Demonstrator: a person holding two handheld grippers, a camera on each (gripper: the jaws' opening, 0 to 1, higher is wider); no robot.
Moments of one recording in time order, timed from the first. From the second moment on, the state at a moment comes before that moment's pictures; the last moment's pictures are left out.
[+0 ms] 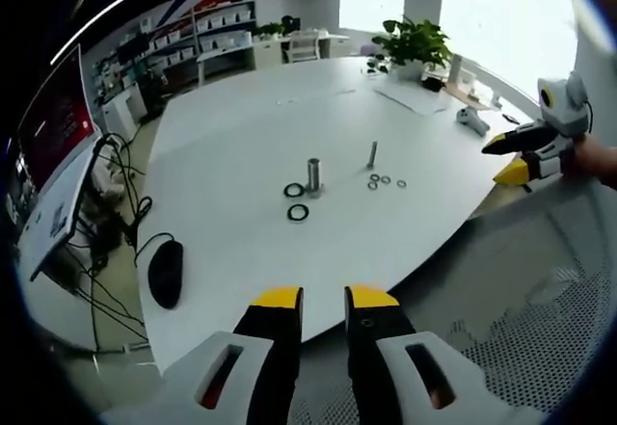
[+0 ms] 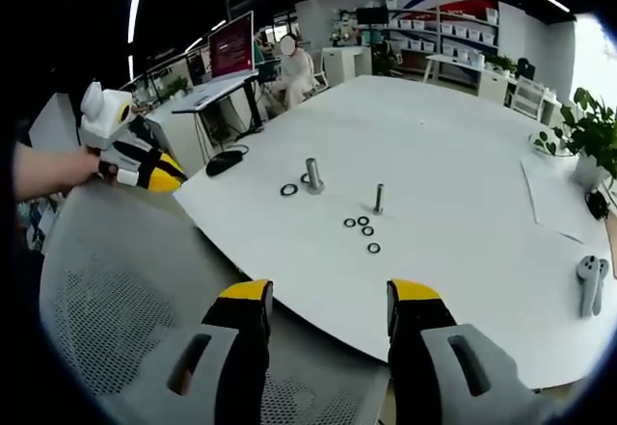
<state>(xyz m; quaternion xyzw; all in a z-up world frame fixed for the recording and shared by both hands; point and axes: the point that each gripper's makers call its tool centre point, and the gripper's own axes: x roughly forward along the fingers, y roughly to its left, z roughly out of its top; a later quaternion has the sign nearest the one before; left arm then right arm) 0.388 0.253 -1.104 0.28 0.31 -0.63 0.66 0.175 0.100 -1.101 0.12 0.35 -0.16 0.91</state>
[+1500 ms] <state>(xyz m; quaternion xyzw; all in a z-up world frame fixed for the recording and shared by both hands) 0.381 0.252 -1.105 0.28 0.31 -0.64 0.64 0.172 0.098 -1.102 0.11 0.36 -0.16 0.91</state>
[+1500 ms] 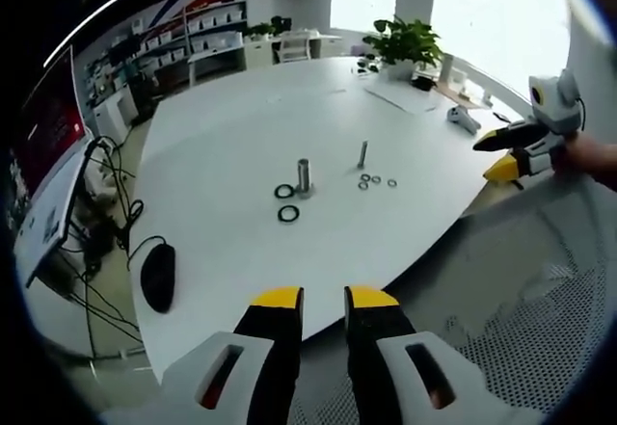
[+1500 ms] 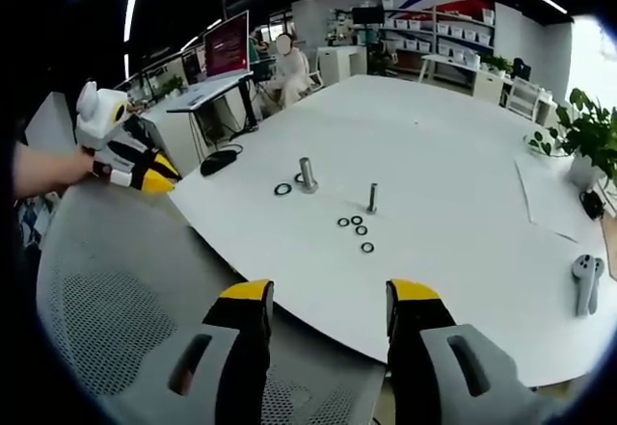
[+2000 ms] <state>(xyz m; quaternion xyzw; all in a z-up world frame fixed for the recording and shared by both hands) 0.380 0.250 -1.099 0.27 0.31 -0.65 0.65 0.173 0.095 -1.104 0.12 0.36 -0.17 0.91</state>
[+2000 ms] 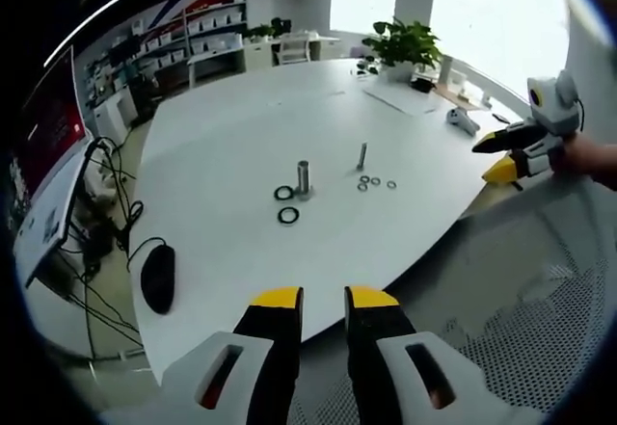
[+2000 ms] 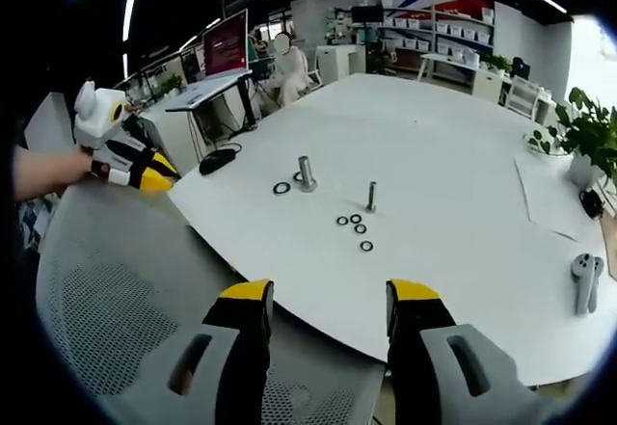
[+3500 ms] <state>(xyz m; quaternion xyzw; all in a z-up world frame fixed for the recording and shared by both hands) 0.381 0.253 -1.103 0.28 0.31 -0.64 0.64 0.170 0.098 -1.102 0.11 0.36 -0.17 0.91</state>
